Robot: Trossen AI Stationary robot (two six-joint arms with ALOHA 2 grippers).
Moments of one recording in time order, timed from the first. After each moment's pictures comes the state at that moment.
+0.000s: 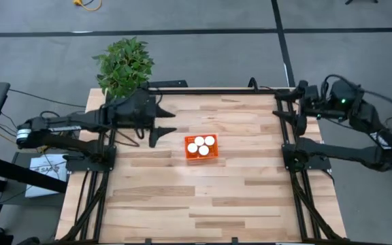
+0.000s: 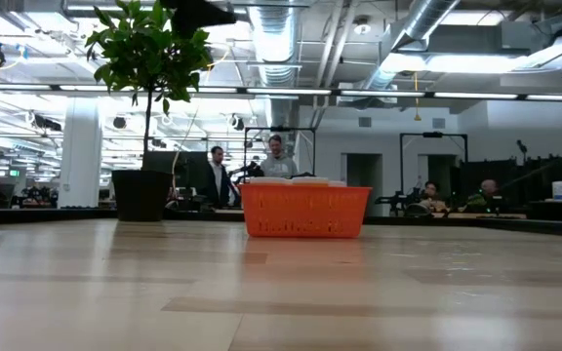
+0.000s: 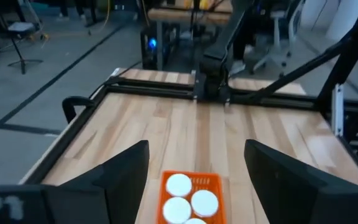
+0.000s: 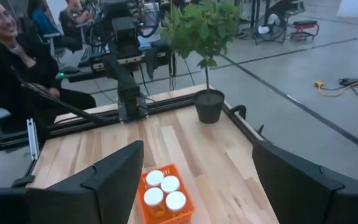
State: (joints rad) left arm 0.17 1.04 0.96 -0.17 0.07 -0.02; right arm -0.44 0.63 1.20 -0.80 -0.23 0.01
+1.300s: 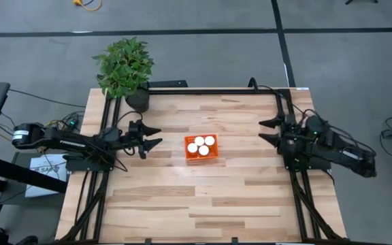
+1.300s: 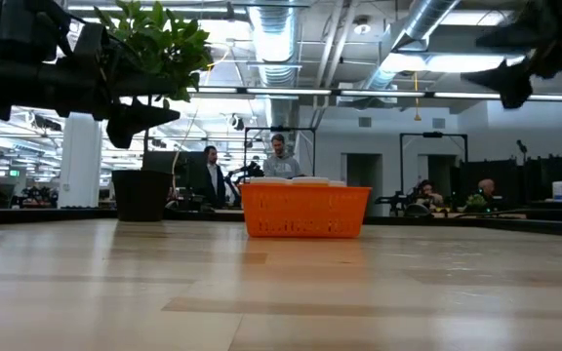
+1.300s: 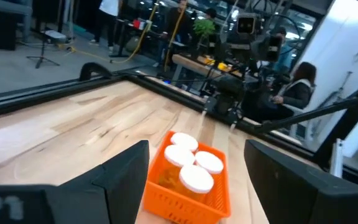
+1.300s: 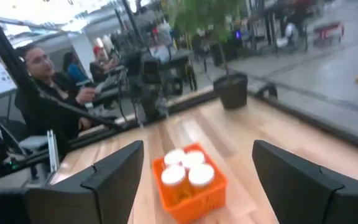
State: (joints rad) left arm 0.12 0.89 0.01 0.91 -0.10 -0.36; right arm -0.33 0.02 0.30 -0.31 -0.18 0.25
